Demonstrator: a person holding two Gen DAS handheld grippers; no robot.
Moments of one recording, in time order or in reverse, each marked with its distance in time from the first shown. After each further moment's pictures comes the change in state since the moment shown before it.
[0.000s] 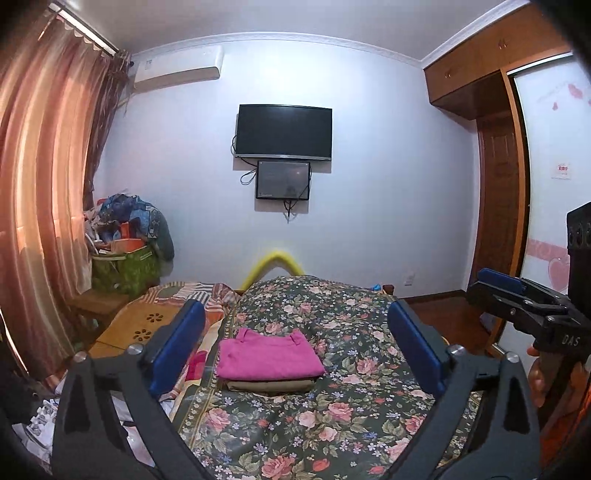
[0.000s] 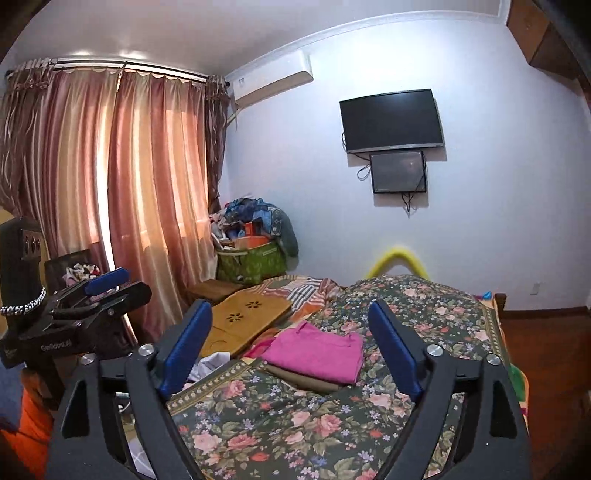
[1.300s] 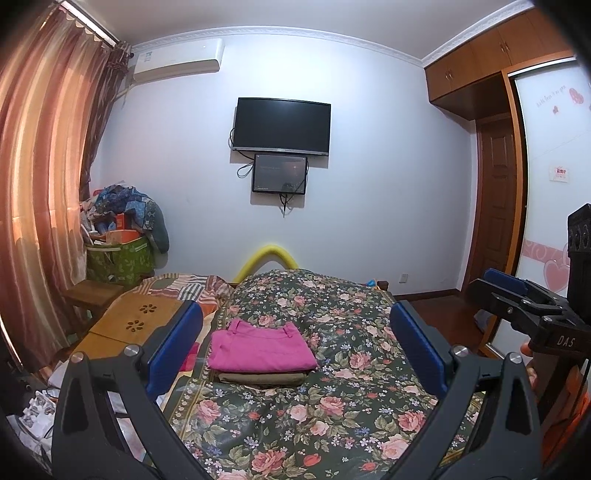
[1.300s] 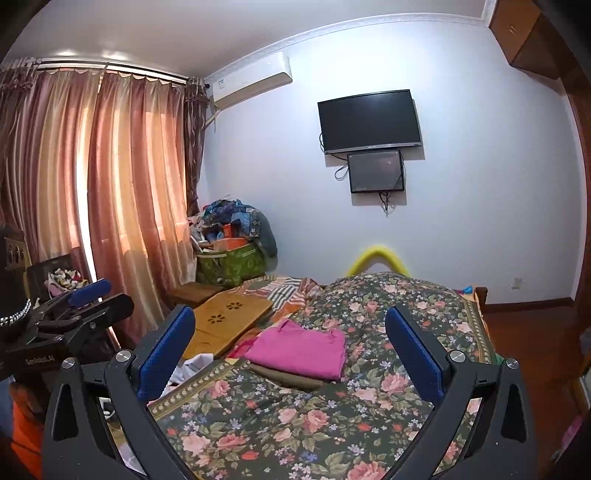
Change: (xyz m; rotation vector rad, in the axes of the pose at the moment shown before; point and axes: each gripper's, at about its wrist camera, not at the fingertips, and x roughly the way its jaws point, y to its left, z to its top) left arm 0.000 -0.011 -0.012 -0.023 0.018 -0.013; right arm -0.019 0.005 -0.008 0.019 -0.008 -0.094
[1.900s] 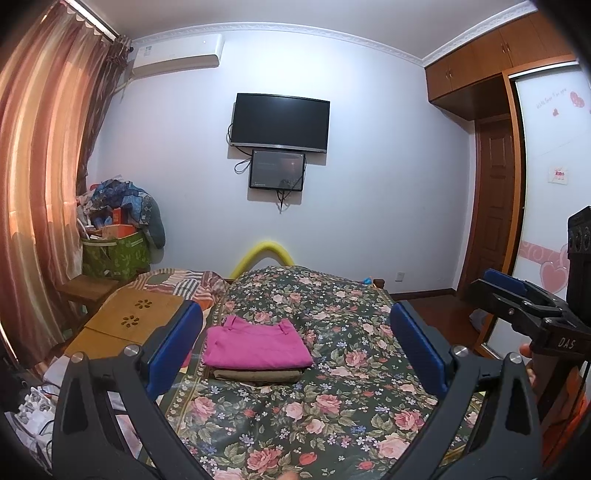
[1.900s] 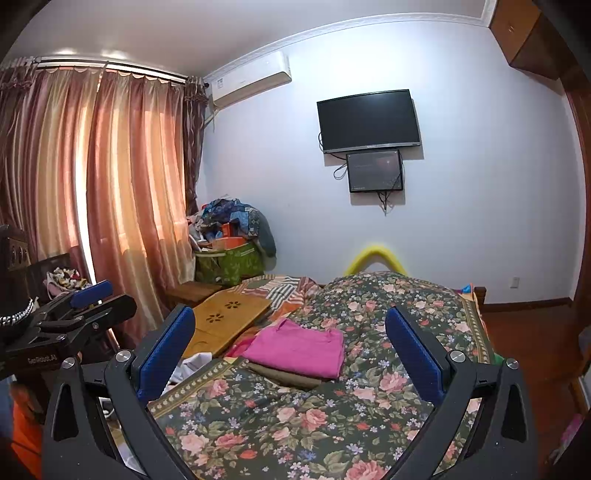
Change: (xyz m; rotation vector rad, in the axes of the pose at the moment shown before) left arm 0.003 0.004 -0.004 -0.014 0.012 -0.022; right arm 0.001 0.001 0.001 -0.002 0.007 -0.004
